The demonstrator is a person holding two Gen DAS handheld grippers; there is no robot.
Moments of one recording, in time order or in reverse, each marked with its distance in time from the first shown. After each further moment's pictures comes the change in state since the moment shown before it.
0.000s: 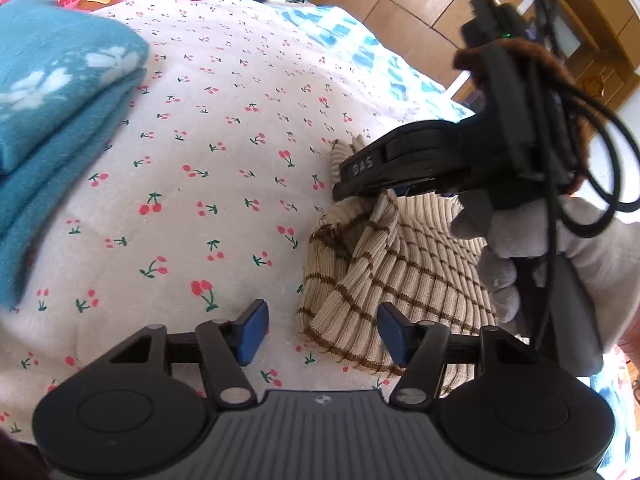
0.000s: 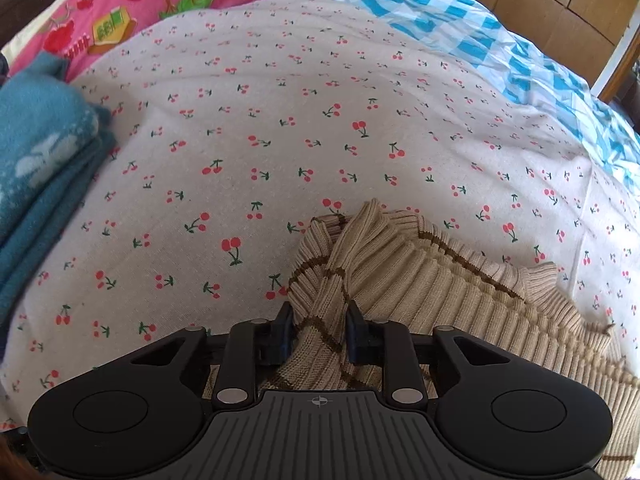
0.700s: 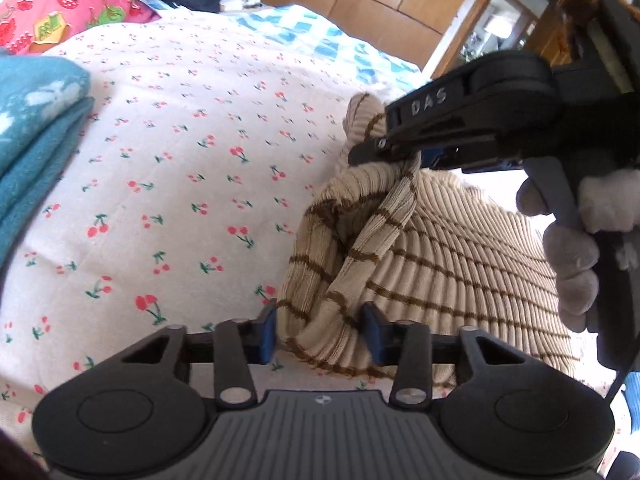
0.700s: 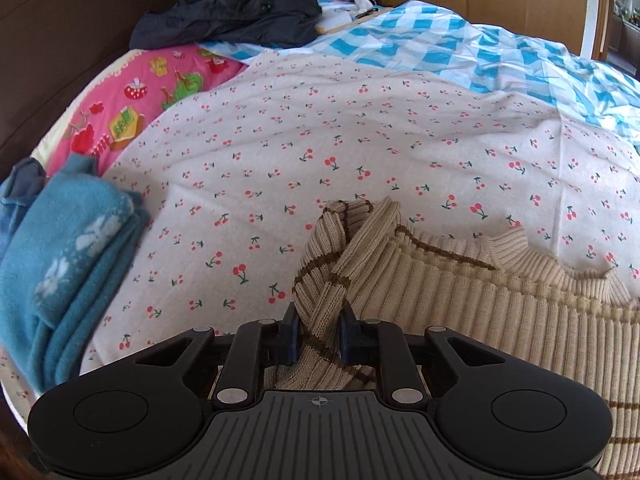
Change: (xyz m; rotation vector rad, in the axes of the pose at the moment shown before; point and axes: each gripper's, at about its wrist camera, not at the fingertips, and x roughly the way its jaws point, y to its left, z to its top) left arm 0.013 -0.028 -0.016 0.156 0.003 0.003; right arm -0.052 -0.060 -0.030 0.221 -0.144 0.180
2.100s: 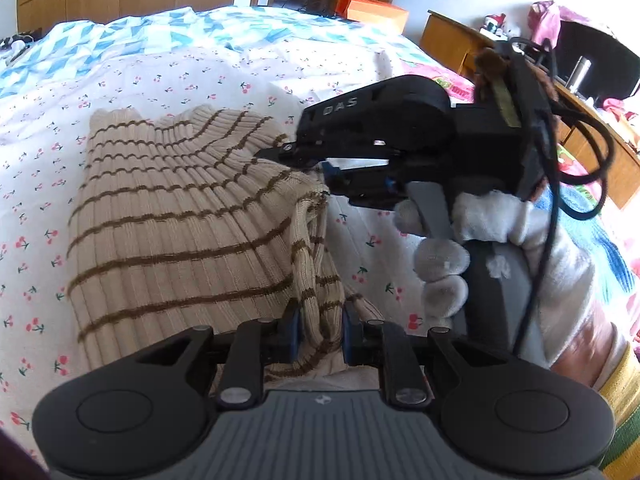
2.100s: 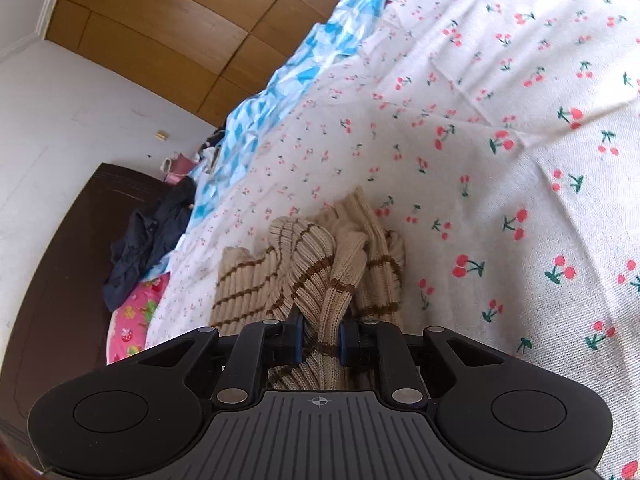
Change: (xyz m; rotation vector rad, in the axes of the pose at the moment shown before) left arm 0.060 -0.276 -0.051 0.497 0.204 -0.190; right arm -0.099 -0.308 -0.163 0.799 -0.287 0.232
